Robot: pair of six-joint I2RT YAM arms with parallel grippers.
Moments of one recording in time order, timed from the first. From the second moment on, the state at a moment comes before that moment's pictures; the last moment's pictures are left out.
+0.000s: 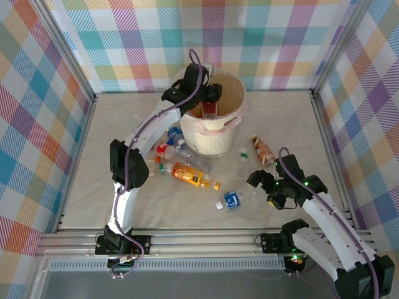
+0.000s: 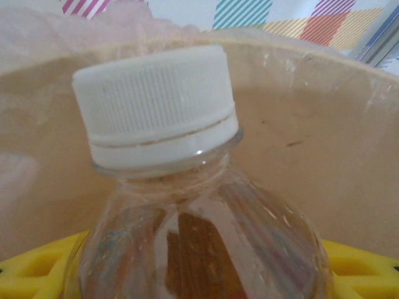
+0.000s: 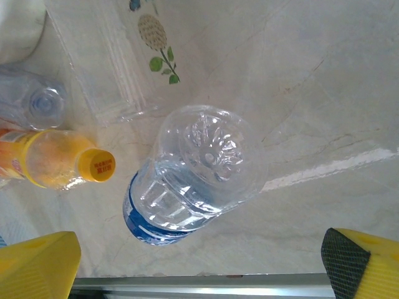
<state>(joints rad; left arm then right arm) -0.57 2.15 2.21 -0.57 -0.09 -0.21 0.37 0.80 0.64 -0.96 -0.28 0.98</state>
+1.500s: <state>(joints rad) -0.57 1.69 1.97 -0.55 -0.05 -0.29 0.63 1.02 0.52 -0.65 -0.16 1.24</state>
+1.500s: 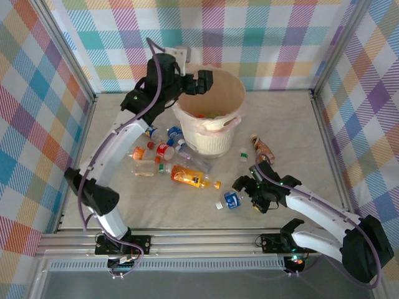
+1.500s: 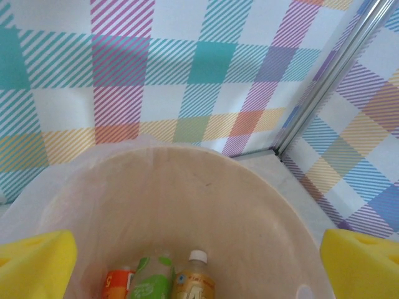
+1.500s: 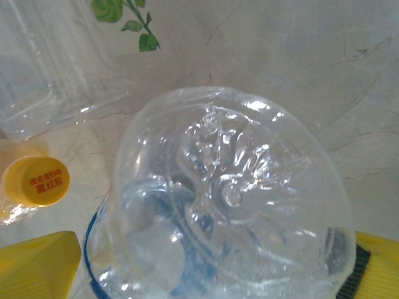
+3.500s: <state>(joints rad) -0.56 0.99 1.07 -0.63 -0.77 -0.72 0.63 1.16 1.54 -1.22 0.36 0.67</state>
